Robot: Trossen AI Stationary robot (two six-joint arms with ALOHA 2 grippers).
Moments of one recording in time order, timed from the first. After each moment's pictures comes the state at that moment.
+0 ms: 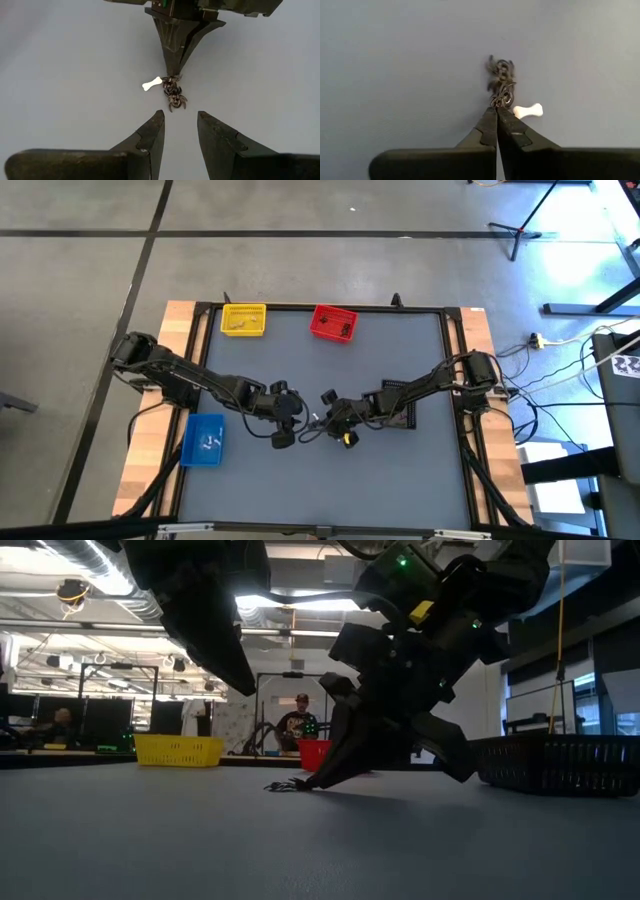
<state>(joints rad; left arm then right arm) -0.24 1.53 0.94 -0.35 -0.20 -0.42 0.18 1.95 0.99 0.18 0.06 -0.53</state>
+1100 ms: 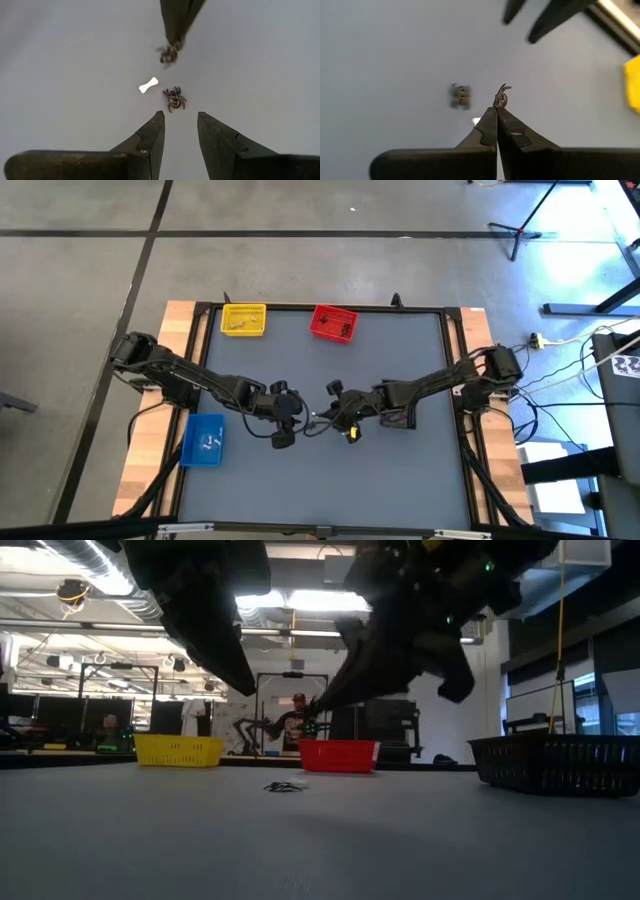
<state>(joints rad) -0.24 1.53 0.94 -0.35 -0.19 -0.42 0.18 1.76 0.98 0.08 0.10 -0.50</state>
